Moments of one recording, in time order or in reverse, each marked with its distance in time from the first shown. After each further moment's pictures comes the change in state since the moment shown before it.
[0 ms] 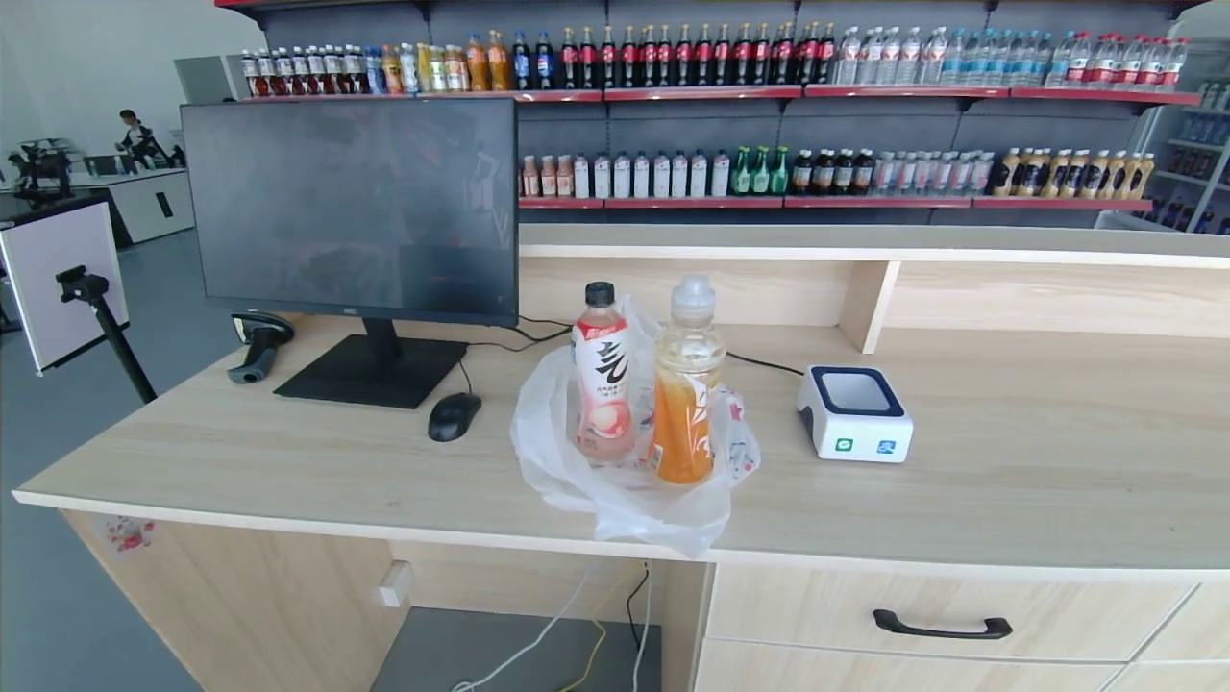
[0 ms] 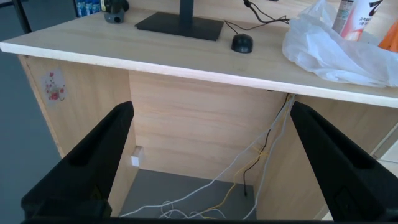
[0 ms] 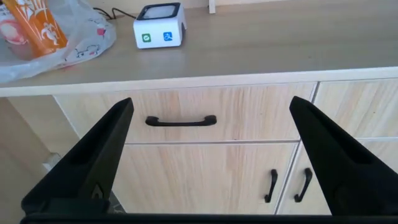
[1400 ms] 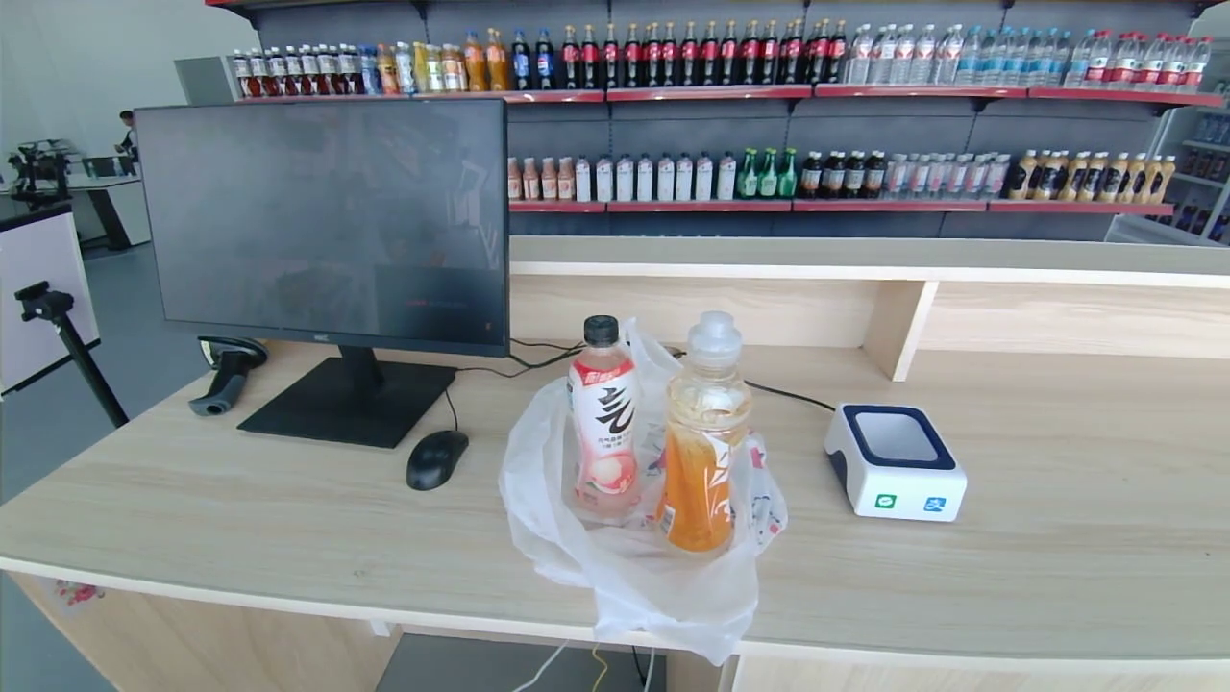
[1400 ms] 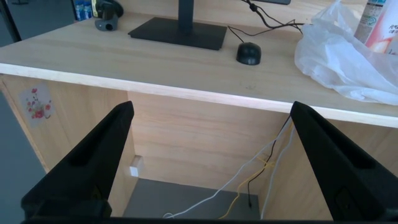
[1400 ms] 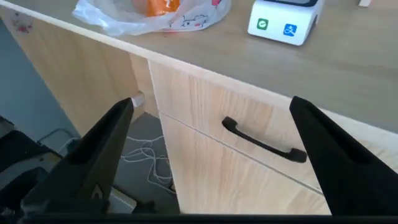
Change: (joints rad) left arm 0.000 0.000 0.000 0.000 -0.001 0.011; right arm 0.389 0.028 -0.107 0.183 0.119 -0.038
